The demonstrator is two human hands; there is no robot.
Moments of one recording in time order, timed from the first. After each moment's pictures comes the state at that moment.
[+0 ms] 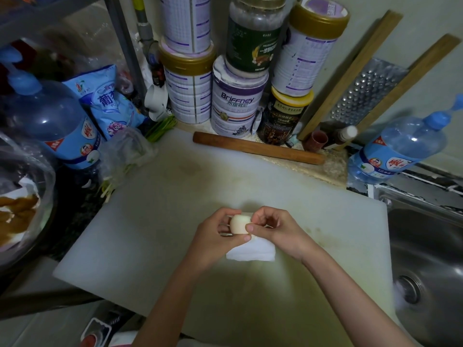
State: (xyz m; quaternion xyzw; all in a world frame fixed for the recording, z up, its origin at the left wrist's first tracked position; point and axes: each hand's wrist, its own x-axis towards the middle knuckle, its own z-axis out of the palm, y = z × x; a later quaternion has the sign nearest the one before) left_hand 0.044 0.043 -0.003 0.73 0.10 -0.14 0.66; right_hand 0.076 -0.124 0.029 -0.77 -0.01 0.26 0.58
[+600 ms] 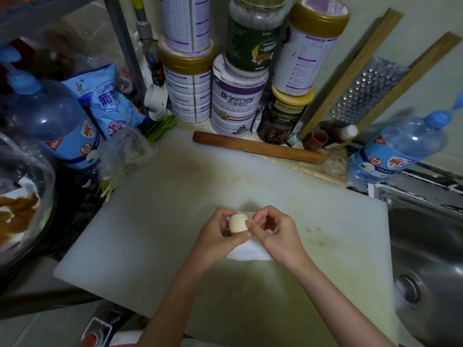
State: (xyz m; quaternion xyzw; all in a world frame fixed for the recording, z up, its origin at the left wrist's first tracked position) left_hand 0.043 0.038 -0.003 0.72 0.14 -0.16 0.66; right_hand 0.060 -0.111 0.018 -0.83 0.03 0.10 0.55
